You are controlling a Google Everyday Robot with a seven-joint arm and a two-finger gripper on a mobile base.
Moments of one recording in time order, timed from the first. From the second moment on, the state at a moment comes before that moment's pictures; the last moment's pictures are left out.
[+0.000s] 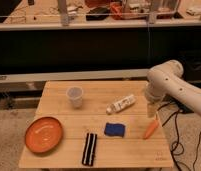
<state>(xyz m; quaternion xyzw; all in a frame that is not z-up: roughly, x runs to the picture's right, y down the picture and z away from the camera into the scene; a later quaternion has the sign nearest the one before) 0.254 0.110 0.732 -0.27 0.01 -0.03 0.96</state>
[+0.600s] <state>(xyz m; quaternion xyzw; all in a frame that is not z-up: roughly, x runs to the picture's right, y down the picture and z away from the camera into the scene) 0.152 0.147 0.659 -0.26 -0.02 -0.02 0.96</state>
